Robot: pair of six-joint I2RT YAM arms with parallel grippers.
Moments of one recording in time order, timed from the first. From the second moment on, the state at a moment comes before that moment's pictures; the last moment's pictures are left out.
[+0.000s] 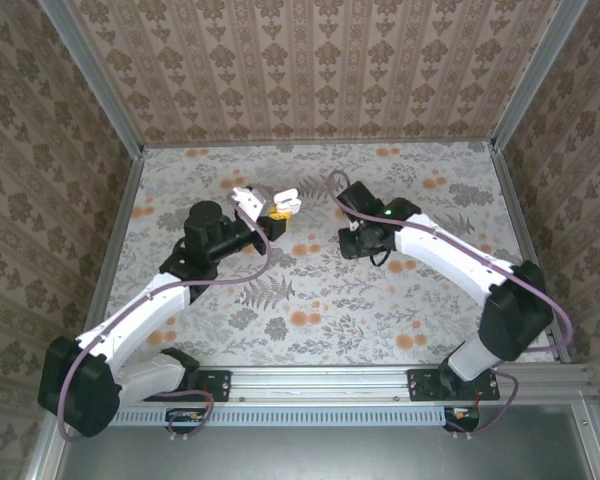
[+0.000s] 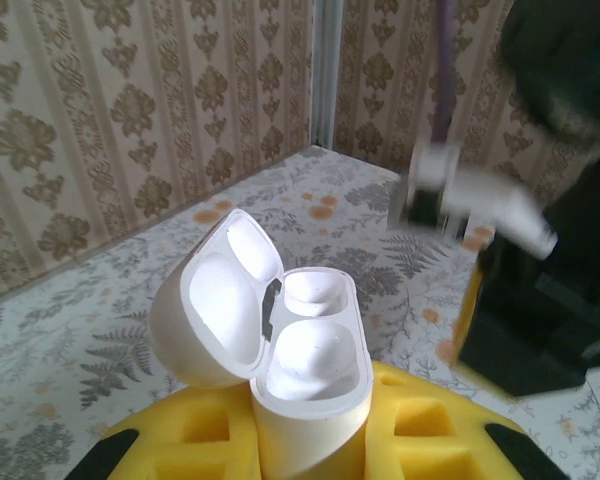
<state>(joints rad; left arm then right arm) -0.56 1.12 0.73 0.22 0.44 0.03 0.62 1.53 1.31 -0.89 0.09 0.42</state>
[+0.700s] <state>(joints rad) -0.65 1.20 0.74 0.31 0.49 0.03 0.69 1.35 1.41 -0.58 0.11 0.31</state>
